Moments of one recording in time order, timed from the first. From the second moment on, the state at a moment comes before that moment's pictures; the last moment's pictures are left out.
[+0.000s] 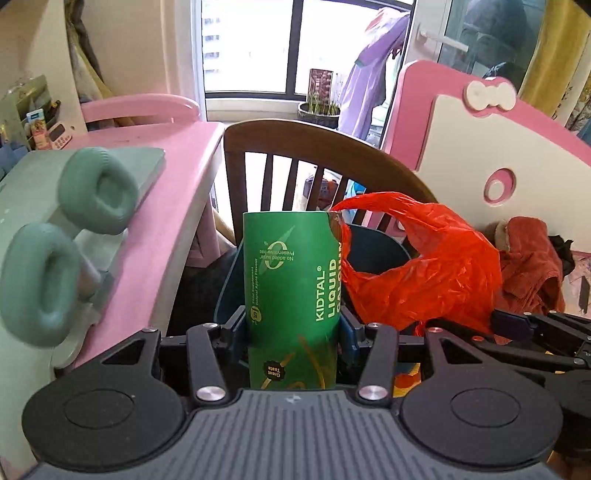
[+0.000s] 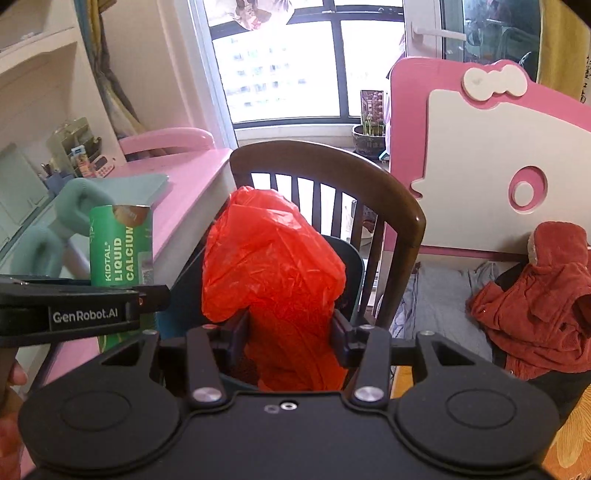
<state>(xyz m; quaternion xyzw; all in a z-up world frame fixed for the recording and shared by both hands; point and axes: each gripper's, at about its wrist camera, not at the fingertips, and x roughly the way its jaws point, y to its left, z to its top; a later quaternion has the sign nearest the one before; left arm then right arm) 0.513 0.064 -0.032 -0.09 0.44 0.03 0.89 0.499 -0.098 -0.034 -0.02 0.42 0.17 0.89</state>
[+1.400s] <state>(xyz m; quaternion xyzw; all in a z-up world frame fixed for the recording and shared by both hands) 0.582 0.042 -0.118 -0.04 0.52 0.01 0.85 0.515 -0.089 -0.095 -0.07 0.44 0.22 0.87</state>
